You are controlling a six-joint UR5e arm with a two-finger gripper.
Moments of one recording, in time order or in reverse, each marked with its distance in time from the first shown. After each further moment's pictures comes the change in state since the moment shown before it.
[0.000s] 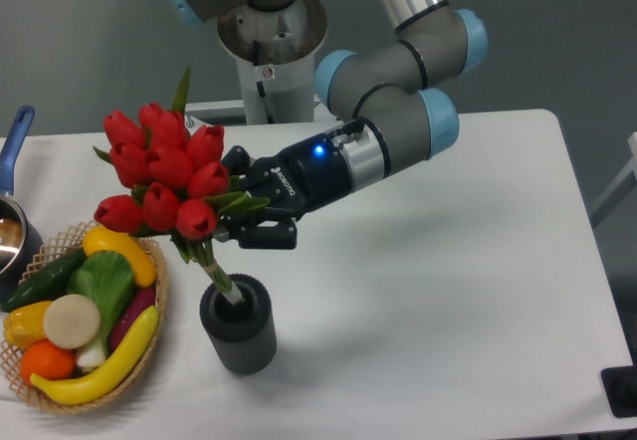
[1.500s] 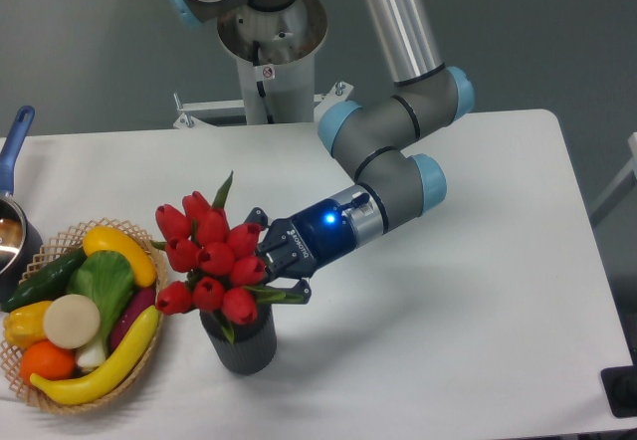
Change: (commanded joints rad) arm 0.012 -0.146 -0.074 0.000 0.017 0.064
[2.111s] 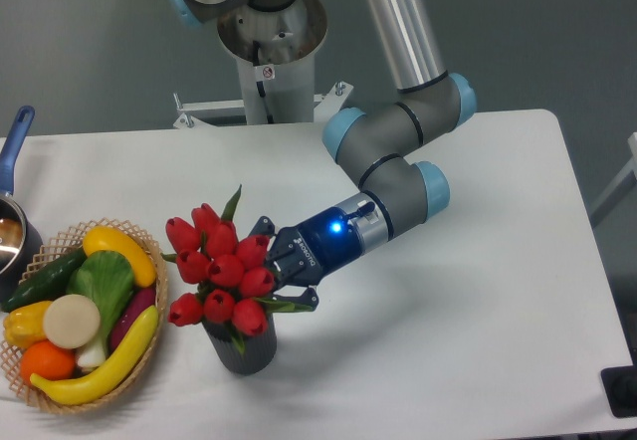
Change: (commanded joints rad) arm 0.008 -0.026 -0.006 0.000 0.003 0.031
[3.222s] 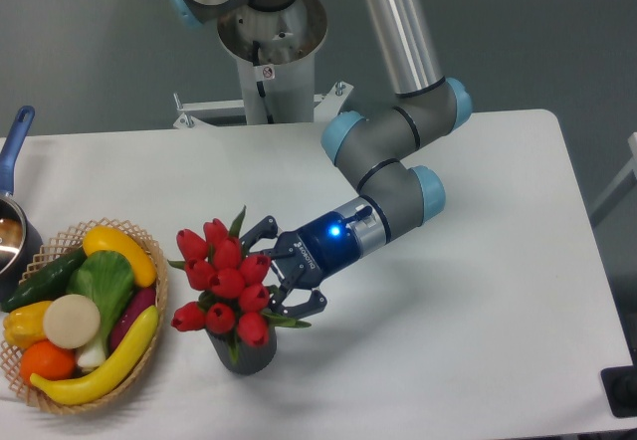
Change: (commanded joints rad) arm 0.002 -0.006 -0.012 0.002 0.003 0.031
